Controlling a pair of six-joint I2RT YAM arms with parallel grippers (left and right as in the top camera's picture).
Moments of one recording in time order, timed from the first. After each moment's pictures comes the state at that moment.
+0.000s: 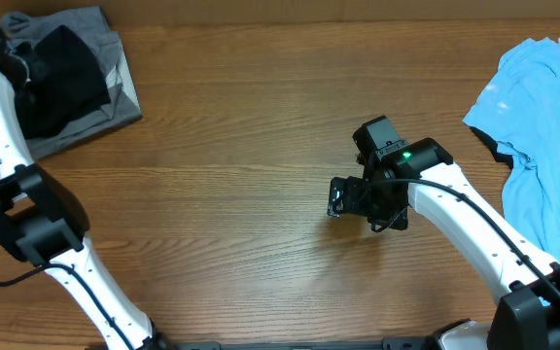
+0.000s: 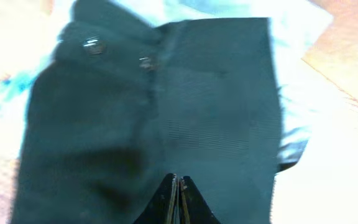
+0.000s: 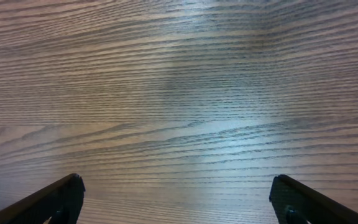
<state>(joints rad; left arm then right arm) 0.46 2.34 2.30 -0.91 0.13 -0.21 0.41 1.57 1.14 -1.06 -0.22 0.56</state>
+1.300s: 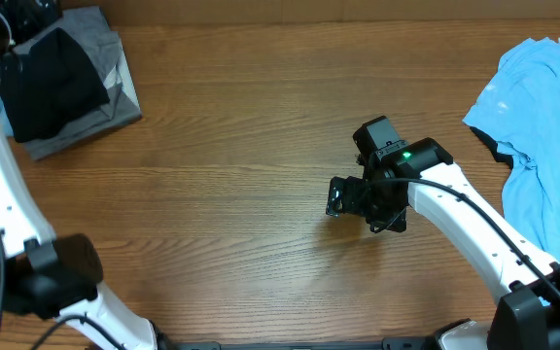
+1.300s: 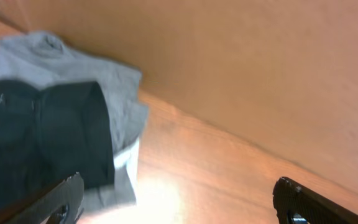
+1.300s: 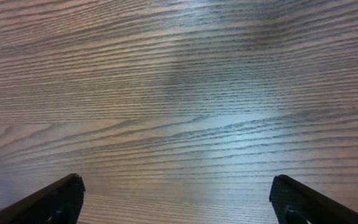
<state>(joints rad) 0.40 1.96 2.30 -0.99 0.36 -0.29 0.41 1.57 1.14 -1.07 -0.25 0.59</state>
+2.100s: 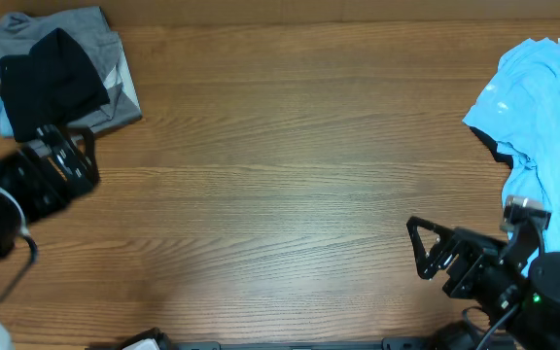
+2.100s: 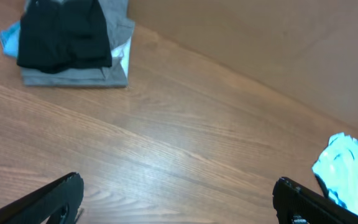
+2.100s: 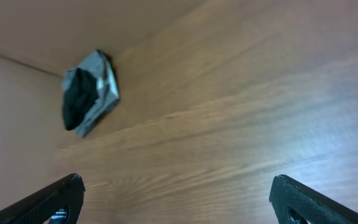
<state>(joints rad) 0.40 1.23 2.13 -1.61 0.37 -0.21 0.41 0.57 1.16 -1.15 -0.05 0.74</state>
